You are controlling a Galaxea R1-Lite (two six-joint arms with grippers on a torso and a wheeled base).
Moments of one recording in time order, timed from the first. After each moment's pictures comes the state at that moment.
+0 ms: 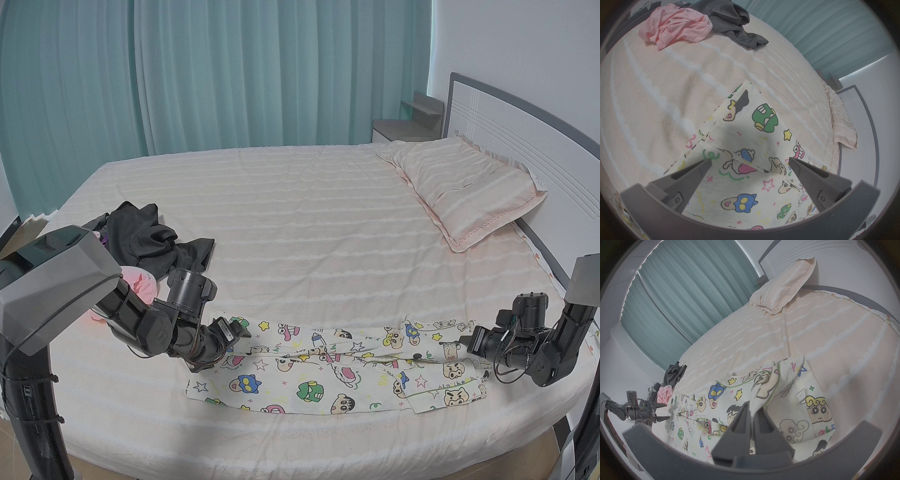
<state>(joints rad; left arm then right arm) -0.33 2.20 -0.99 -0.28 -0.07 -0.92 0.02 2.16 -0.41 -1.14 0.22 0.43</state>
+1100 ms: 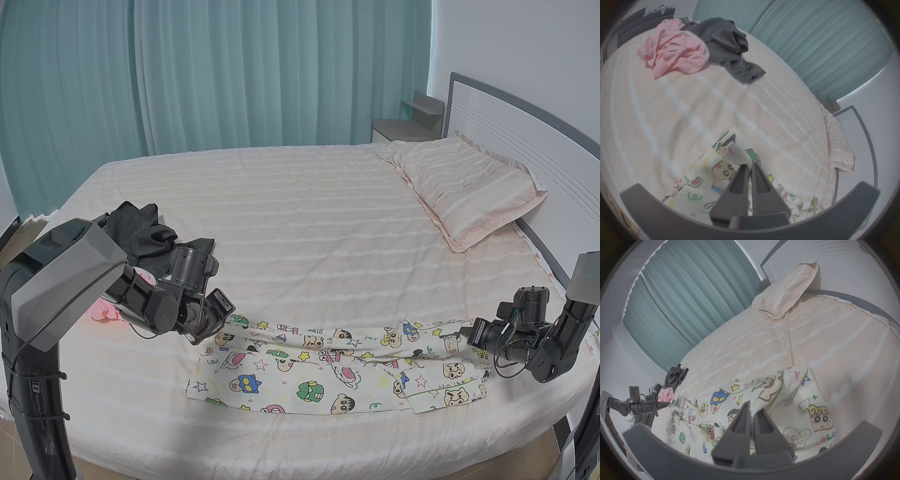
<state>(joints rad) -0.30 2.25 -1.17 -0.27 0.08 -0.97 0.02 2.14 -0.44 -1.14 0.22 0.43</state>
